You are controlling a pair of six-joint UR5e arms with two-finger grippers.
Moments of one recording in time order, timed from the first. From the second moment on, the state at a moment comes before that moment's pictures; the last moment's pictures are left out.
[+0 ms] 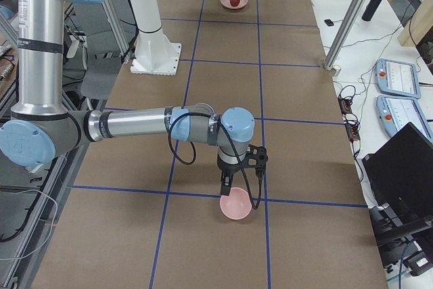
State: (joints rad) left arm -1.55 -1.57 -1.59 -1.72 -2.30 -0.08; right arm 1.60 -1.67 1.81 -1.79 2.31 0.00
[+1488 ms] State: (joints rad) left arm -1.55 -1.54 -1.58 -1.73 -2.30 -0.08; right arm 1.60 -1.66 1.80 -1.79 2.32 -0.01
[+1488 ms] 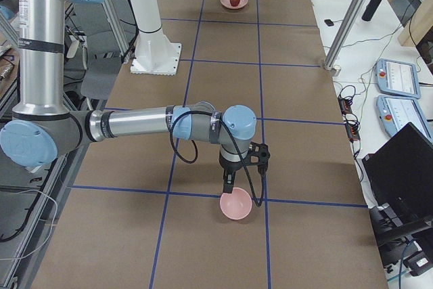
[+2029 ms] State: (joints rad) left arm -1.55 -1.54 -1.59 -1.73 -2.31 -0.07; right arm 1.60 -1.62 1.77 -1.77 2.32 -0.01
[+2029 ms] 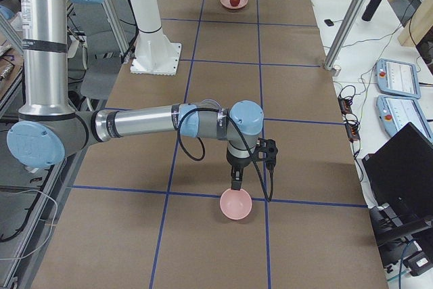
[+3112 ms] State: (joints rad) left arm -1.56 -1.51 -1.65 -1.75 -2.31 -0.08; right arm 1.55 -1.53 1.31 -1.40 2.39 -0.01
